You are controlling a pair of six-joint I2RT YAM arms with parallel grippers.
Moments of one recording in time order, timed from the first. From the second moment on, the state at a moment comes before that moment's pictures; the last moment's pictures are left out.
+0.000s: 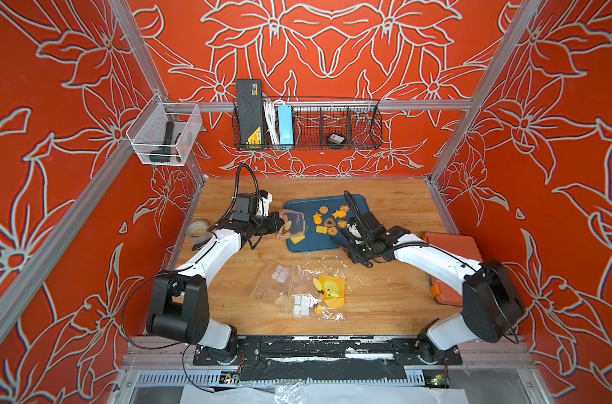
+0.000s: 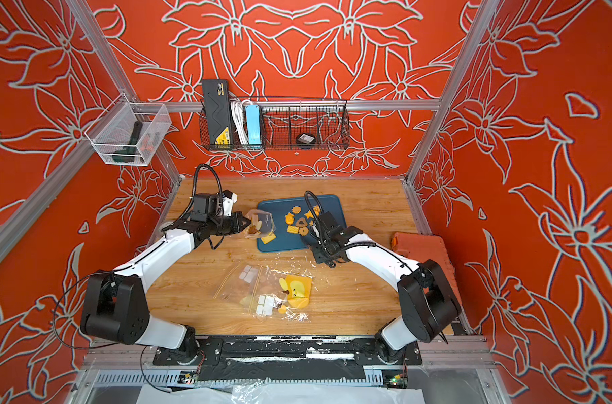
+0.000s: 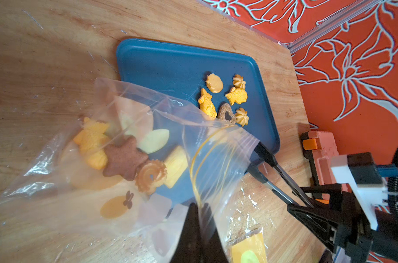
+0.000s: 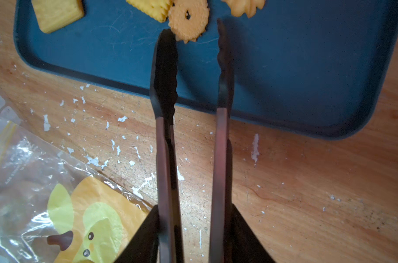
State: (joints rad) left arm -0.13 1.46 1.01 -0.29 0.48 -0.39; right arm 0.60 1.53 1.04 -0.64 -0.02 0.24
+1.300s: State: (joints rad) left arm -0.13 1.47 1.01 -0.29 0.50 -0.39; right arm 0.65 1.31 1.02 -0.47 -0.29 0.23
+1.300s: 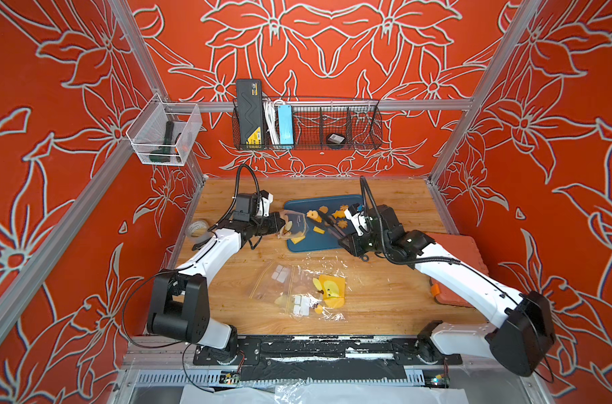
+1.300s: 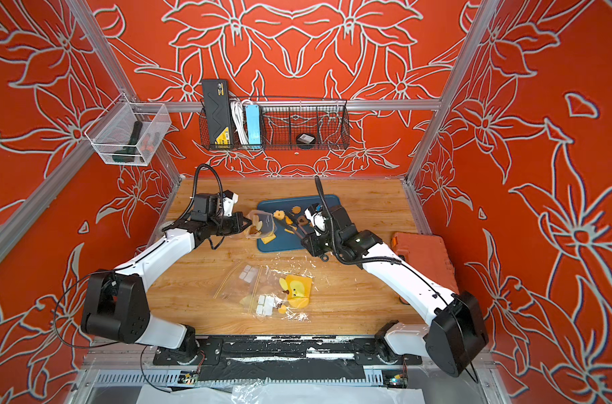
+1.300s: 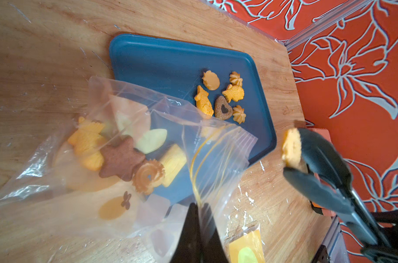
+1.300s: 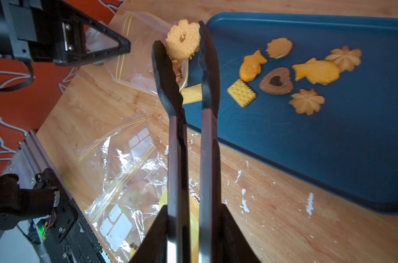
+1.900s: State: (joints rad) left arm -0.13 1.48 1.01 -0.29 0.51 -0.39; right arm 0.70 1.52 1.14 -0.44 -0.34 0.21
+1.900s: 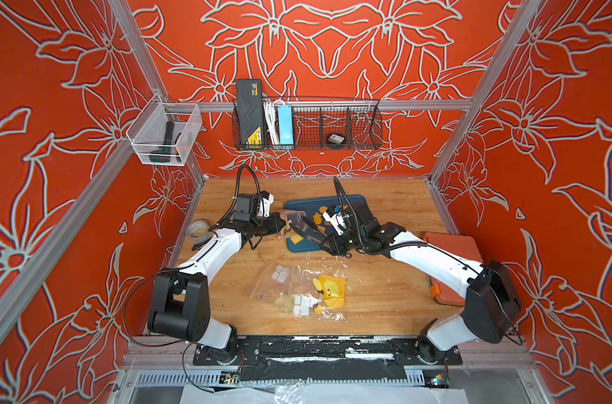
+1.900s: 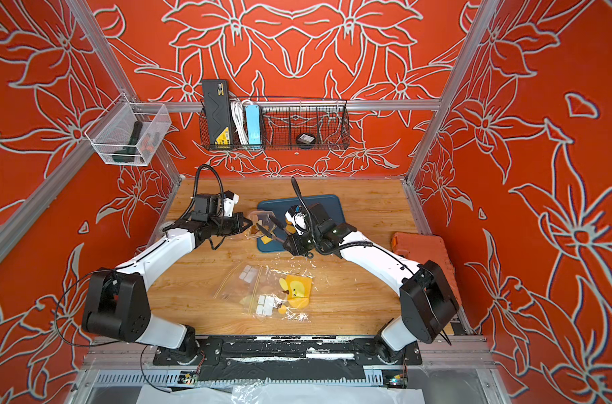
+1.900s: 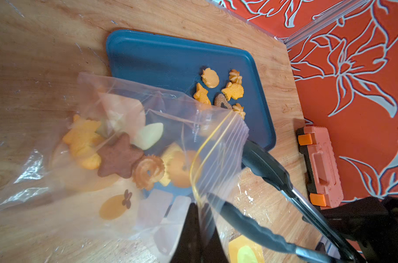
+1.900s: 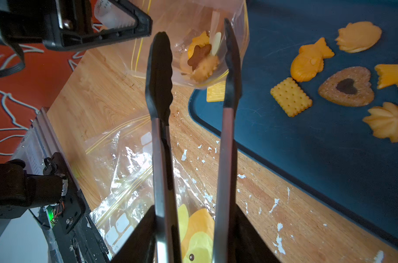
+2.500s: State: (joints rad) left arm -0.13 1.48 1.01 -0.28 0.51 -0.39; right arm 0.56 1.16 0.75 -0.49 0.00 0.26
